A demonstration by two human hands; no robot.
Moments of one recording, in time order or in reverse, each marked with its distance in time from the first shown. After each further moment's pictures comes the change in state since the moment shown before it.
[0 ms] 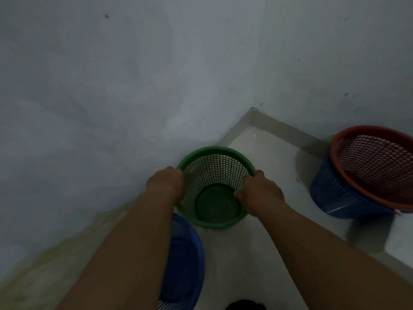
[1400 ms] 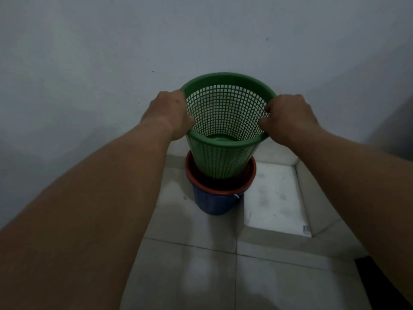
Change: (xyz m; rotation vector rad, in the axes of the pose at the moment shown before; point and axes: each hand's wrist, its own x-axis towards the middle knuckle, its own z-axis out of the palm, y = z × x) left_hand -0.072 0.311 -0.209 -0.409 0.545 0.746; right_hand -0.114 0.248 -0.262 -0.074 0.768 0.419
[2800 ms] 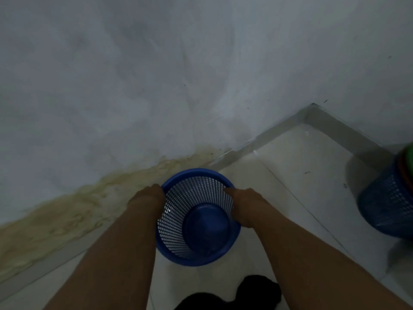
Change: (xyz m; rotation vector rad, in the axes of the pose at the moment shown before) left_hand -0.454 -0.300 -0.008 0.258 -0.633 -1.252; right_hand -0.326 -0.280 0.183 -0.084 -1.084 -1.000
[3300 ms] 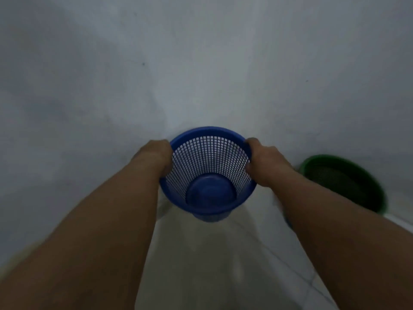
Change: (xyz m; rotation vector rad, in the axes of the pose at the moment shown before) left_hand -0.053 0.164 -0.195 -0.093 0.408 0.437; right_hand -0.100 0.111 -0.173 0.170 0.704 0.322
